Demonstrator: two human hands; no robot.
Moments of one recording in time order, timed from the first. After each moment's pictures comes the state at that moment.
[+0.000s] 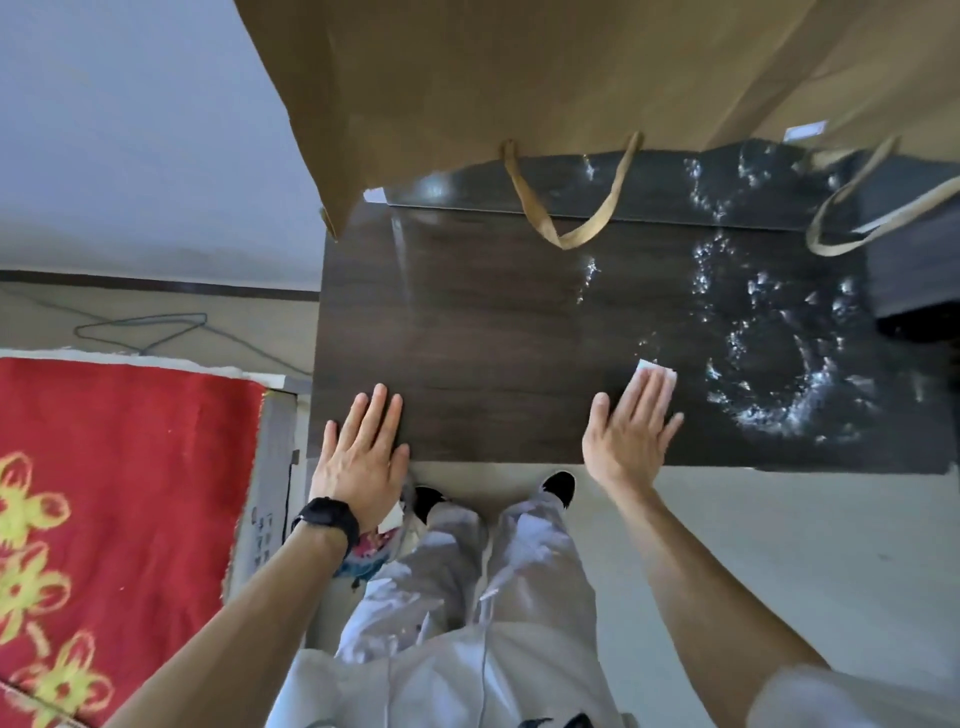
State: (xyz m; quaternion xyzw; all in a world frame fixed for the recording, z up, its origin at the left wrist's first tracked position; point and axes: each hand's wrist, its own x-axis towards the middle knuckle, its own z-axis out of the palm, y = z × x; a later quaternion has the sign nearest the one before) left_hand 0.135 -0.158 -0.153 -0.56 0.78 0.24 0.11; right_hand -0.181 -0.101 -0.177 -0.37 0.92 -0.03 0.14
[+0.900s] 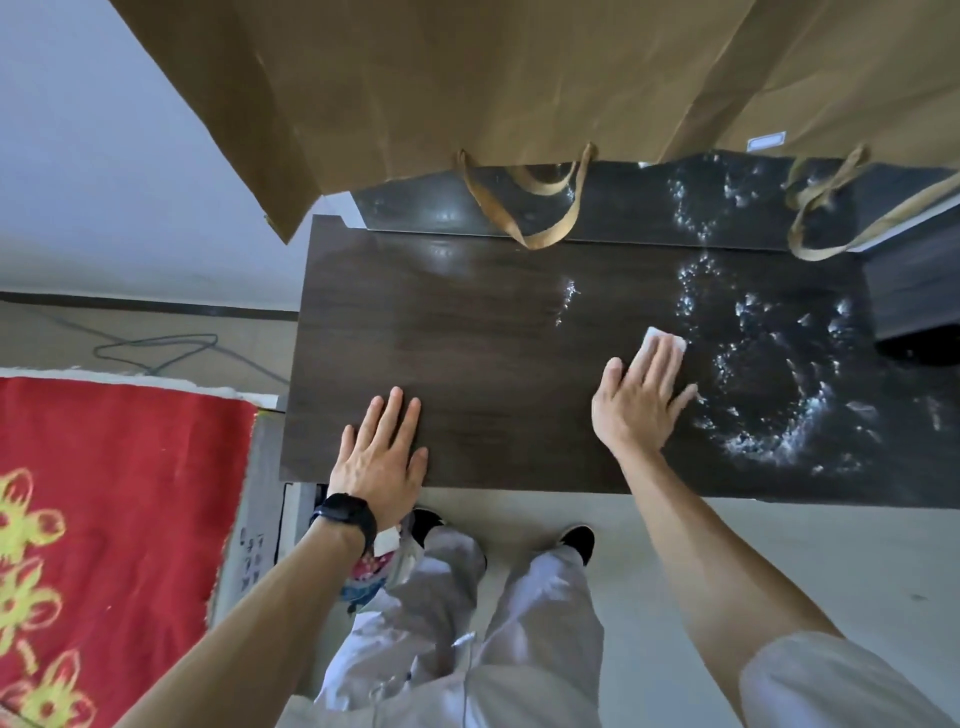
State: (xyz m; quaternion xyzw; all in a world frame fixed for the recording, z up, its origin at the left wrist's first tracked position) left_hand 0.069 -0.170 -0.146 -0.57 0.77 0.24 0.13; right_hand -0.243 -0.161 -0.184 -0.38 0.91 -0.04 0.12
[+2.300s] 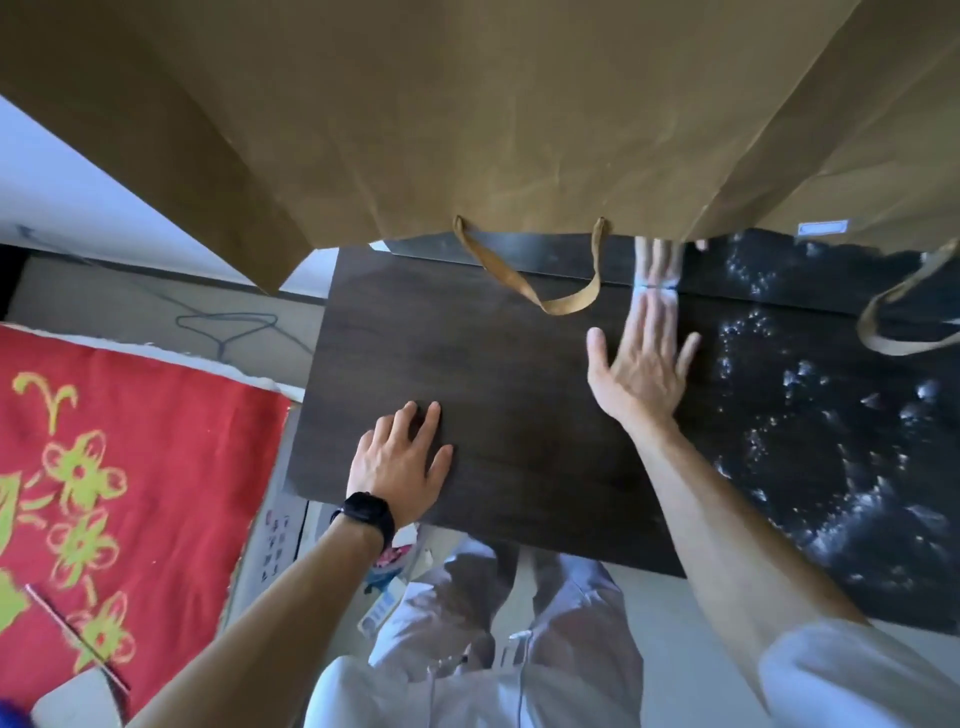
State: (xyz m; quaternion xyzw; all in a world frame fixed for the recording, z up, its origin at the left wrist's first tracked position) left_hand 0.014 -0.204 -0.129 -0.63 0.74 0.15 0.15; right_hand -0.282 -0.272 -0.185 -0.54 0.83 -0.06 0.13
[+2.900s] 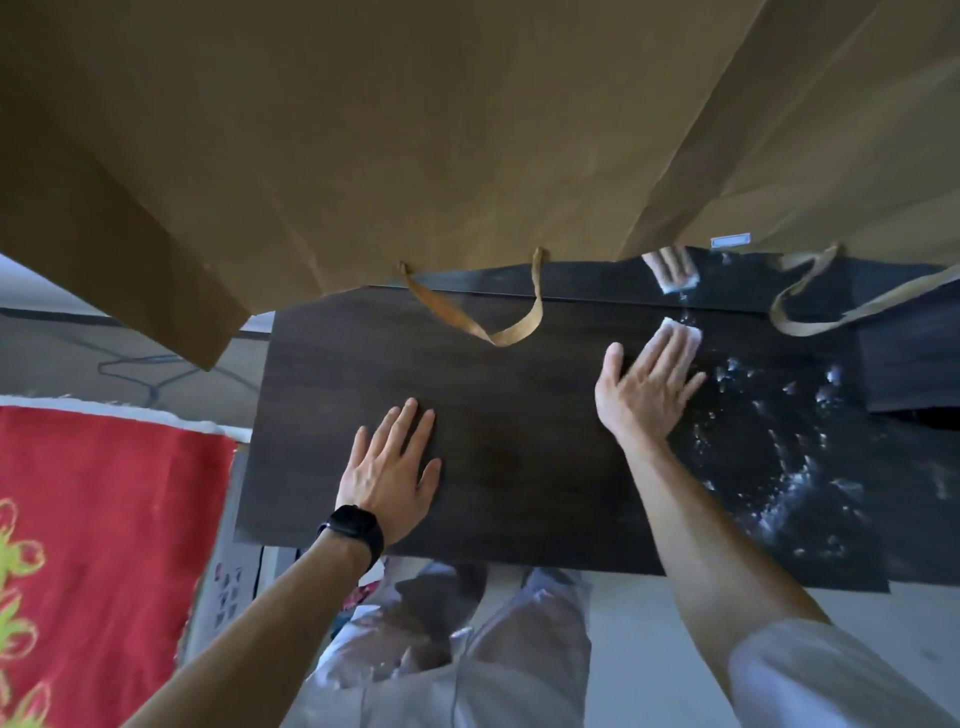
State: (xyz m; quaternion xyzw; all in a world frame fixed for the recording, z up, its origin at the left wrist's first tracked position) left_hand -0.007 -0.224 -0.136 -0.56 0.80 0.19 0.13; right_hand -0.318 -0.250 -0.178 -0.39 0.91 -0.08 0.10
